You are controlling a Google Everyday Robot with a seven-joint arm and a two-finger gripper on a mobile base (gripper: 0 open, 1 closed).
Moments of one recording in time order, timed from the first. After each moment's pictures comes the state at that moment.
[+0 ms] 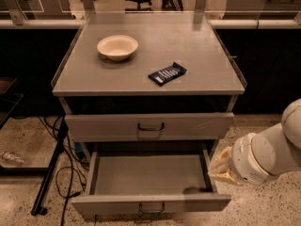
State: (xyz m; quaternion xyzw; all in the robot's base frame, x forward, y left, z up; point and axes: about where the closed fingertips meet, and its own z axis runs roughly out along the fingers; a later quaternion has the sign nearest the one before) arm 0.373 -0.171 0.747 -0.58 0.78 0.10 0.20
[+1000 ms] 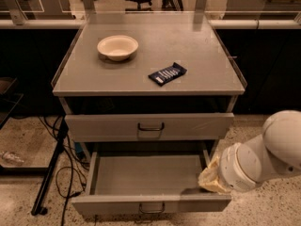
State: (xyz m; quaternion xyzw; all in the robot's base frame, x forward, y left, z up) arm 0.370 -0.156 0.710 -0.57 0.79 0.12 0.19
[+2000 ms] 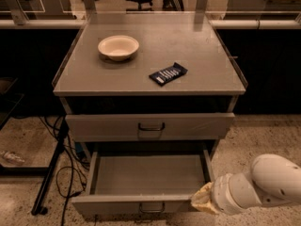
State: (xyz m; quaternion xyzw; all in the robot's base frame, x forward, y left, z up) arm 0.359 -0.152 0.581 -0.56 0.78 0.19 0.21
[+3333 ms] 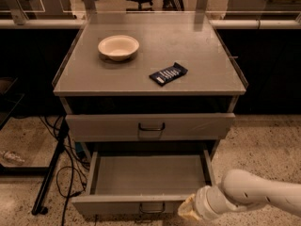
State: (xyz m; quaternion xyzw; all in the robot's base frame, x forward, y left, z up) arm 0.368 -0.128 0.448 -0.55 0.78 0.23 0.19
